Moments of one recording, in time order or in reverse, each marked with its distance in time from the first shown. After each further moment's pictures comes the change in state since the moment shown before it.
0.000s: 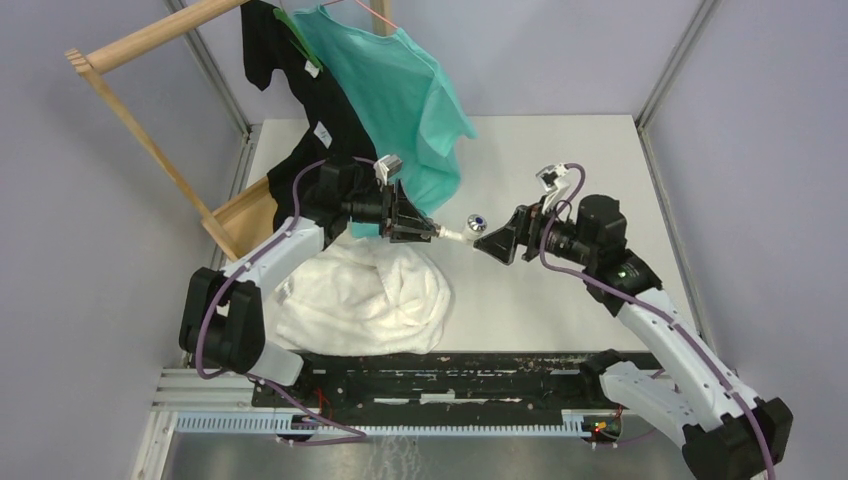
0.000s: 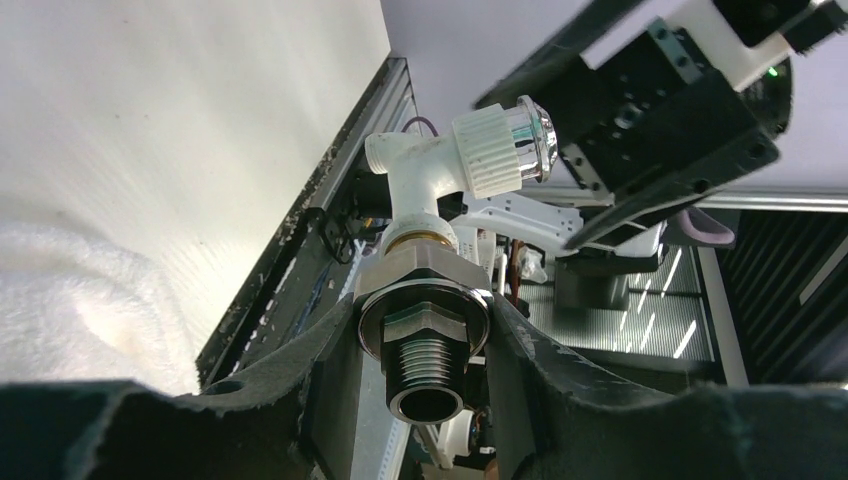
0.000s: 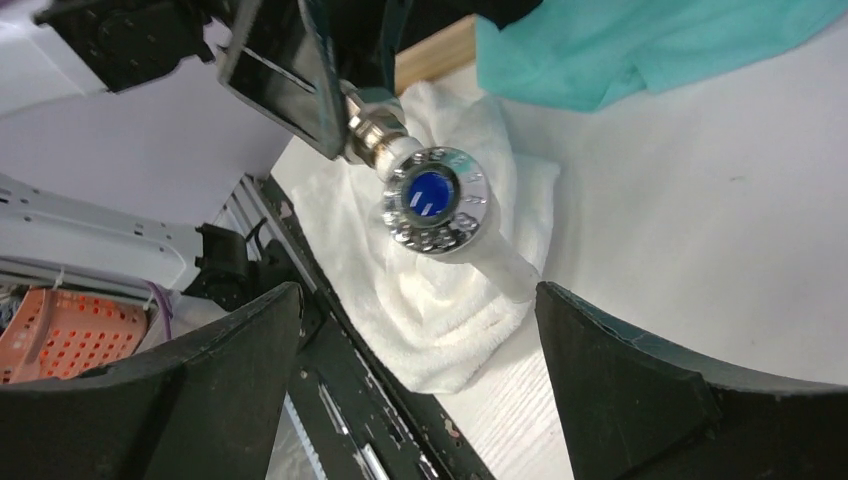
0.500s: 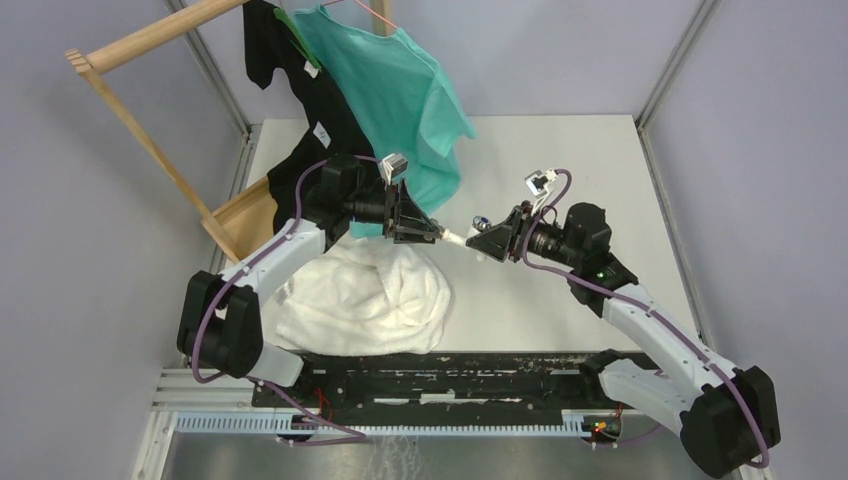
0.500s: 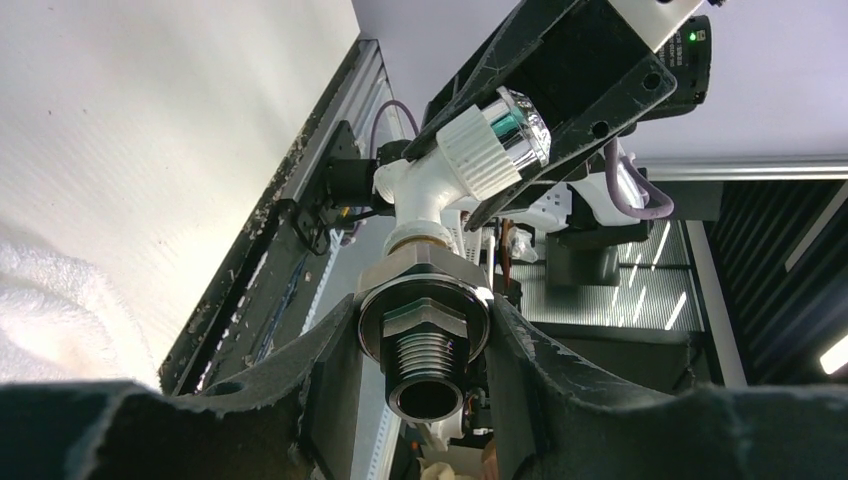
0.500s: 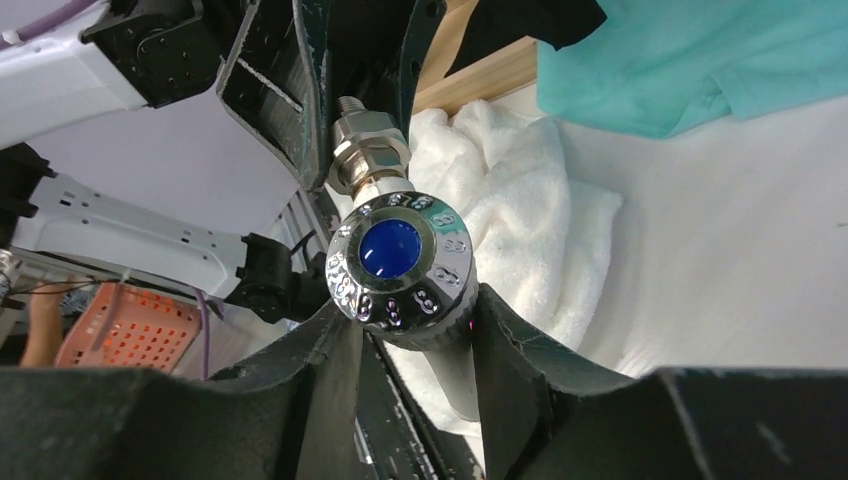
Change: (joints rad) left arm -0.043 -0.020 0.008 0.051 0.028 -0.060; right arm 0.032 0.113 -0.182 0.422 -0.102 0.124
